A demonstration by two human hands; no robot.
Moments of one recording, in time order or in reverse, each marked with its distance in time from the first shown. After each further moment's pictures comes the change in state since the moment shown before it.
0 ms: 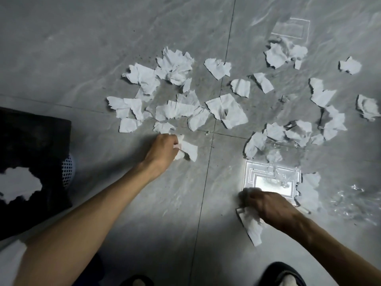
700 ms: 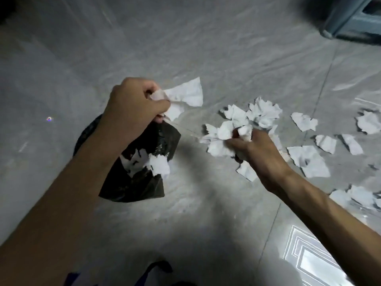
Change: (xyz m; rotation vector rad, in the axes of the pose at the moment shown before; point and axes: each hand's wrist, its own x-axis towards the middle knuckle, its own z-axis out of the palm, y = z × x) left_hand -0.156 -0.038 -0.303 -0.352 0.613 -0.148; right_hand 0.074 -0.310 -0.159 0.977 0.319 -0.298
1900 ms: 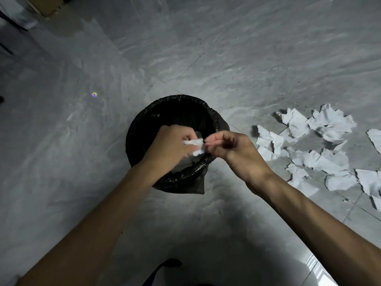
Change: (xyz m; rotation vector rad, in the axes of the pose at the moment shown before) left_hand -0.036 -0.123 -0.014 0.135 -0.114 -0.165; right_hand 0.042 0.002 0.147 0.028 -0.308 0.015
